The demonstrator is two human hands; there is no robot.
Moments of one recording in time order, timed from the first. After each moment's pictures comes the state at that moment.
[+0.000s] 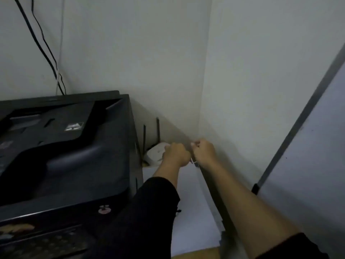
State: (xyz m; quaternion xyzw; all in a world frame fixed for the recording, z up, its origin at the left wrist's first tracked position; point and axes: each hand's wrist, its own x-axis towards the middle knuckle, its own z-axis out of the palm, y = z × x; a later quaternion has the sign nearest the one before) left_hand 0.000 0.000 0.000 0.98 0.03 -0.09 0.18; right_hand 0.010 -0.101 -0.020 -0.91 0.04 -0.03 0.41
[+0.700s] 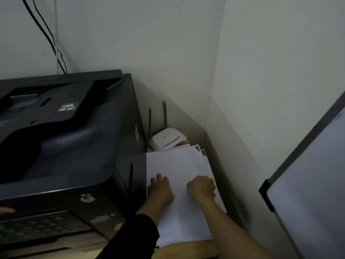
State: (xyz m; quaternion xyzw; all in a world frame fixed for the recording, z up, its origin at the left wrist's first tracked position) left_hand -0.066 0.036 -0.131 0.96 0.10 -0.26 0.05; right_hand -0.039 -0.072 -0.147 -0.90 0.26 0.22 0.27
